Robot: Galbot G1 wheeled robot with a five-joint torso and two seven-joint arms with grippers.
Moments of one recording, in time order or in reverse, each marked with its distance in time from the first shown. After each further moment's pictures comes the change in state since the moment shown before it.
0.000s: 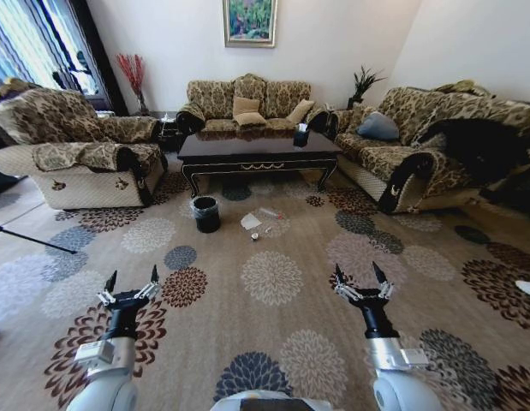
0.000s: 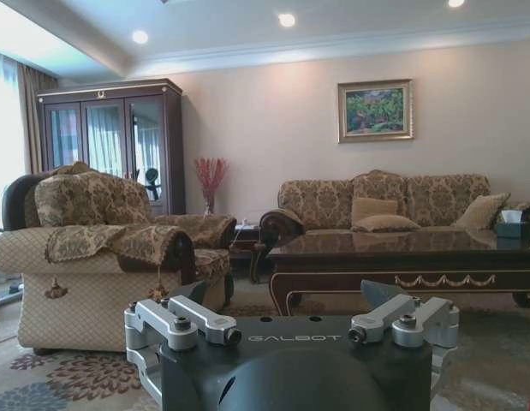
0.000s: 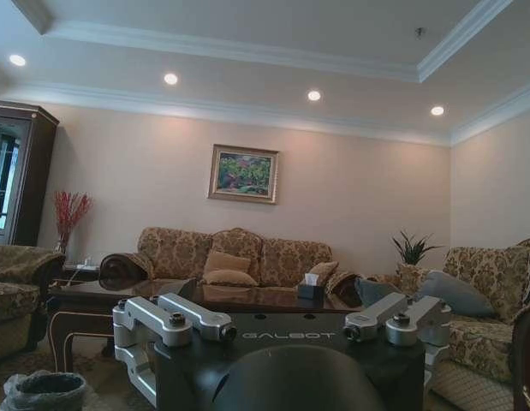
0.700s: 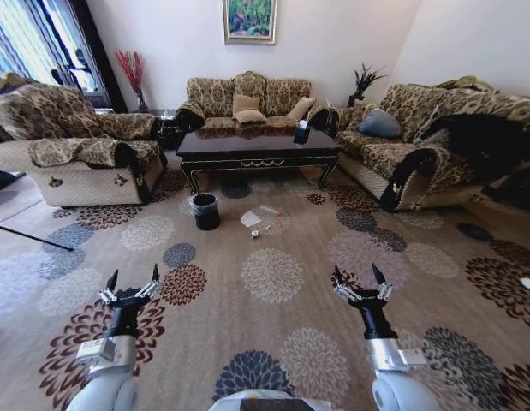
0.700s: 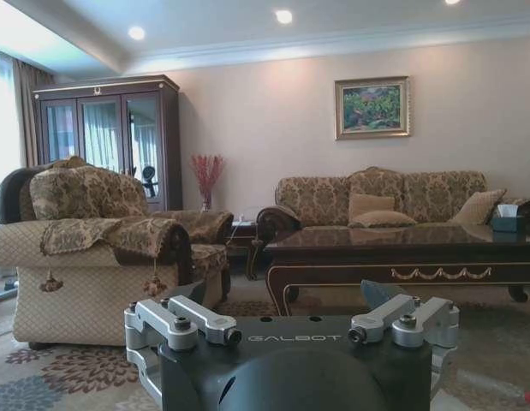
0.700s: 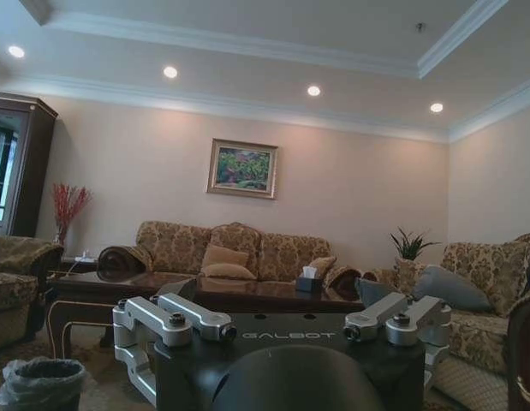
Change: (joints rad) left arm -0.003 0.003 0.005 0.001 0.001 0.002 0.003; right arm -0.006 -0.003 -0.002 0.007 -0.012 -0.012 0.016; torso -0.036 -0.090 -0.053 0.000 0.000
